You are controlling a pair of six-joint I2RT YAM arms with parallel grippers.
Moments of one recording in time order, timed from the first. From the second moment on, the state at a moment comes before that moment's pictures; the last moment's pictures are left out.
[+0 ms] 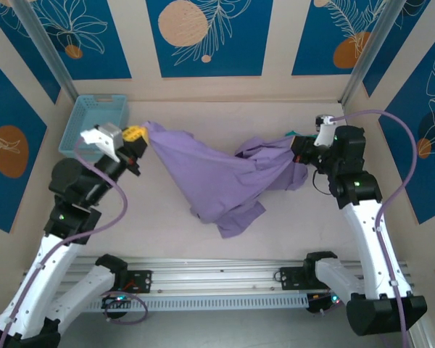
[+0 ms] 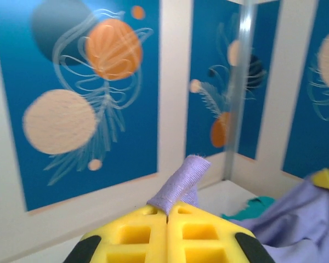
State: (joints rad) left arm -0.38 0.74 1.01 -0.07 0.21 -0.08; right arm 0.07 0.92 1.07 -0.57 -0.33 0.34
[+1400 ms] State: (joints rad) left arm -0.09 0.89 1.00 -0.44 0.35 -0.16; right arm 0.32 1.49 0.89 -0.67 0.03 0.28
